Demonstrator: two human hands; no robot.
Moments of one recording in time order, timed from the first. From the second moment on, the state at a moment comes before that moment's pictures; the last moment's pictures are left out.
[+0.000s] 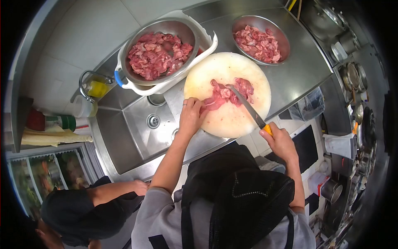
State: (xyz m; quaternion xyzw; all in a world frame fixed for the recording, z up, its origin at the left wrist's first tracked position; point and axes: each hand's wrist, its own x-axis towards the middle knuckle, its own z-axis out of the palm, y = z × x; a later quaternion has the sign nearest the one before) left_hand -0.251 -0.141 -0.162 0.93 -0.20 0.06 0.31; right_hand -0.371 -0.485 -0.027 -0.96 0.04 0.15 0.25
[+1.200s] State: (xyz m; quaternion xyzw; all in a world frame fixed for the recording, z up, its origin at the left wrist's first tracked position) left_hand -0.239 -0.181 -0.174 0.91 -0.21 0.16 0.32; right_hand -0.389 -0.432 -0.071 -0.94 0.05 0.32 0.14
